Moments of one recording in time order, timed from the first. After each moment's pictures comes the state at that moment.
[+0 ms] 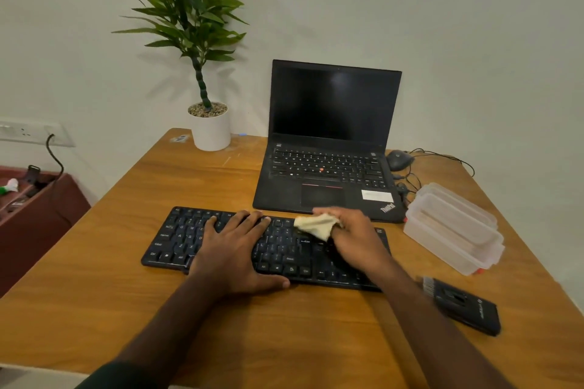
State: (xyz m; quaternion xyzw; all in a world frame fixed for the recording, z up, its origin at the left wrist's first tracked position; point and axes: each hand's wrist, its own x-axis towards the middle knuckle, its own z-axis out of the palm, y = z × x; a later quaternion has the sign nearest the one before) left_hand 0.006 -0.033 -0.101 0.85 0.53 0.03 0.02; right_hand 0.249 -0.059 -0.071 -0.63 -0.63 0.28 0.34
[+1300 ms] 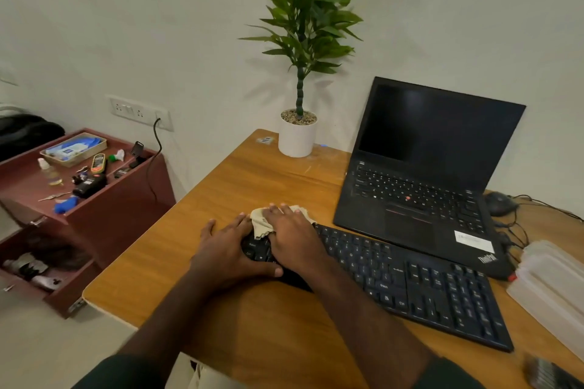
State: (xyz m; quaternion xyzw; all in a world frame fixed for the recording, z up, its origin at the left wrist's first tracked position) left_hand -0.132 -0.029 -0.113 0.73 0.66 0.13 0.15; right_hand 0.028 0.013 -0.090 -0.50 -0.85 0.11 0.10
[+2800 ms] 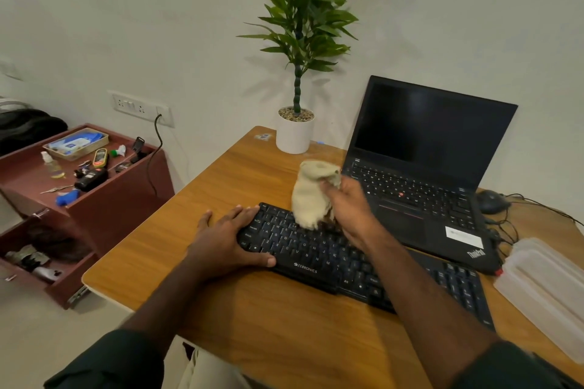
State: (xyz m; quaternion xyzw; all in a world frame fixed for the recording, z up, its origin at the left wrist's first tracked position) left_hand -0.134 -0.028 -0.117 0.73 0.65 0.13 0.16; right_hand 0.109 0.030 -0.041 -0.47 -0.54 0.54 0.44
